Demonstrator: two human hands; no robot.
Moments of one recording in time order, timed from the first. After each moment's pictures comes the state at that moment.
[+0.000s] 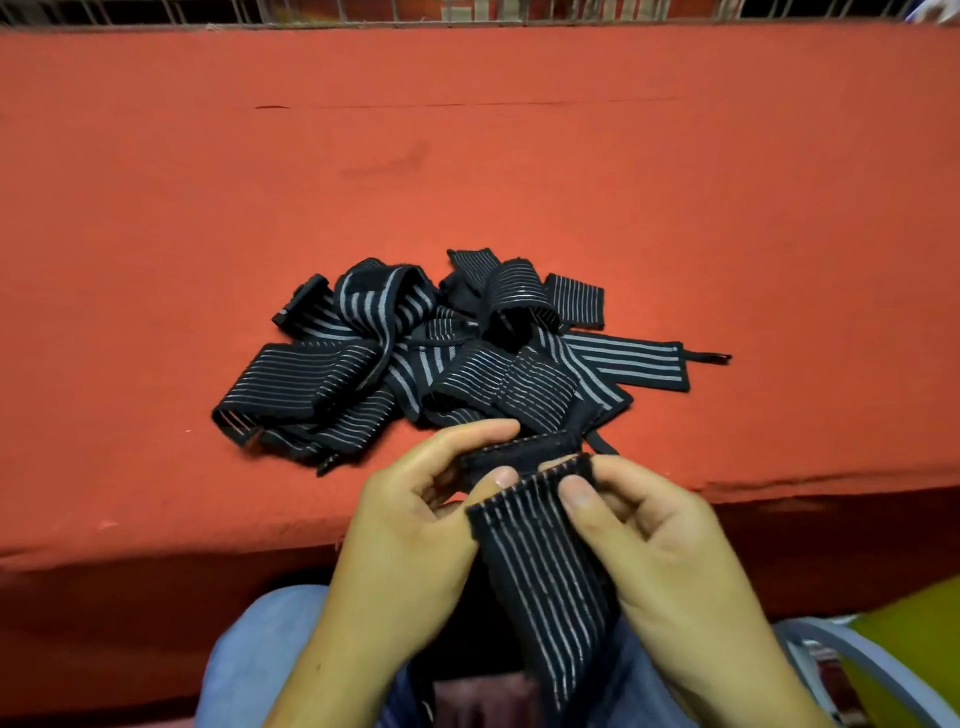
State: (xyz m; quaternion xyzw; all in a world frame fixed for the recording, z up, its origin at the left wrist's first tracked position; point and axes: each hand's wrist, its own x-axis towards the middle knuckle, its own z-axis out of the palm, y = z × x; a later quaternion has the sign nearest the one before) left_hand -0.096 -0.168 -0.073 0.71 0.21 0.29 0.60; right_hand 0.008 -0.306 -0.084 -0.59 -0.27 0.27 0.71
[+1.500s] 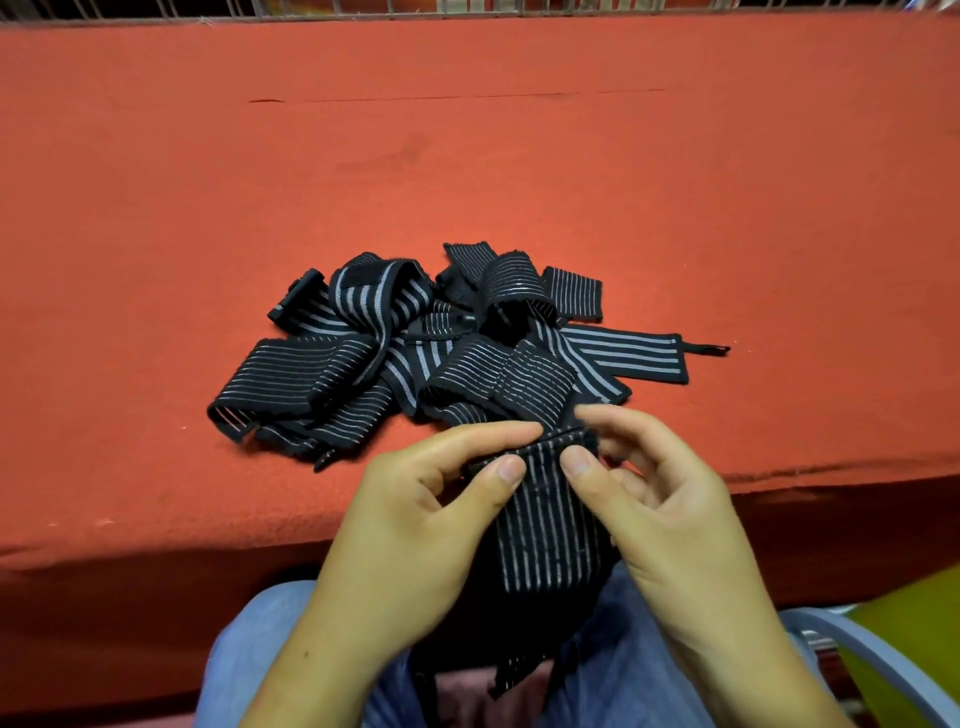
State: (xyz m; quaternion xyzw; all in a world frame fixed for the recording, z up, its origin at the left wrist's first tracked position) left_hand -0.097 -0.167 -0.060 0.76 0.17 0.28 0.56; right_hand 0.020 -0.301 -0.077 -0.65 -0.21 0.21 0.70
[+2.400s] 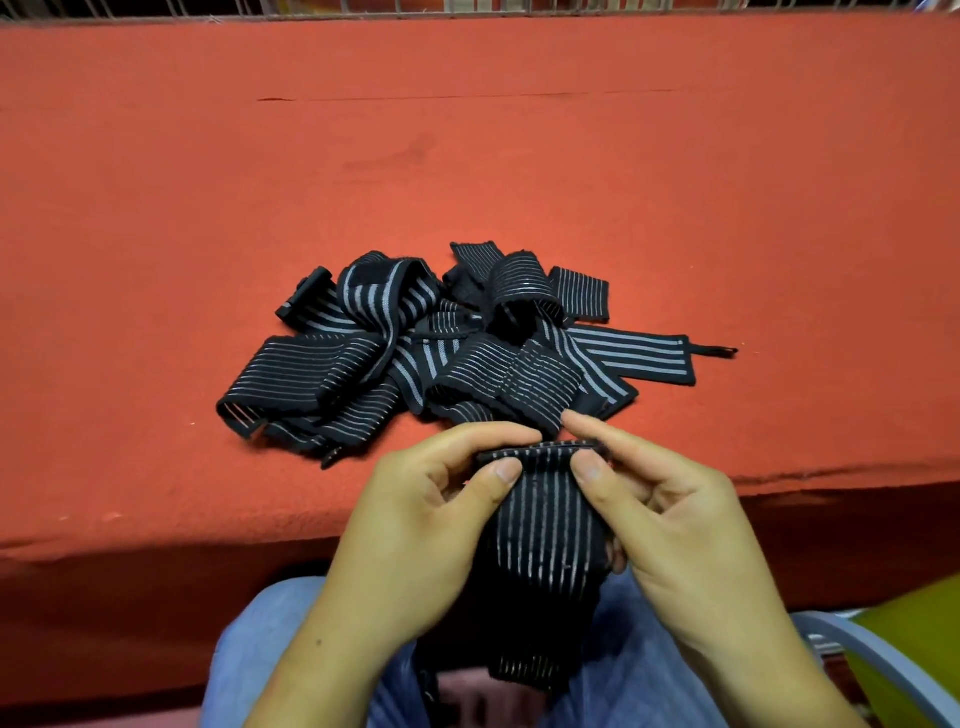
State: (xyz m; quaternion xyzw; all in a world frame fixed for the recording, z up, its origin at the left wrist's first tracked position) left_hand -0.097 -0.161 -0.065 0.77 0.17 0.27 0.55; right_hand 0.020 -0.305 -0.076 -0.65 -0.27 0.23 0.67
